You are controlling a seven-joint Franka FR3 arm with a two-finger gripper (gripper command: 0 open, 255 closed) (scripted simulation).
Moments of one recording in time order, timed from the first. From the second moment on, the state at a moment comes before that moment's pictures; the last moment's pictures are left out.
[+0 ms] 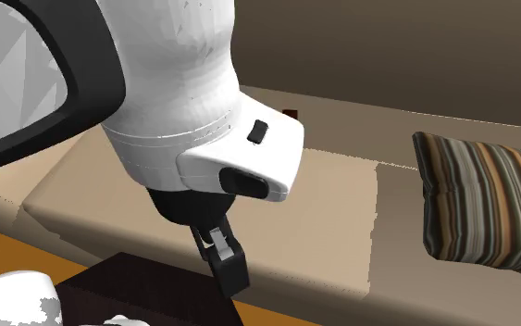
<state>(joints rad) -0.02 -0.78 0.06 -2.36 -0.11 1.48 0.05</state>
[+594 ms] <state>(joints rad) 0.04 -0.56 0.06 -2.31 -0.11 1.68 -0.05</state>
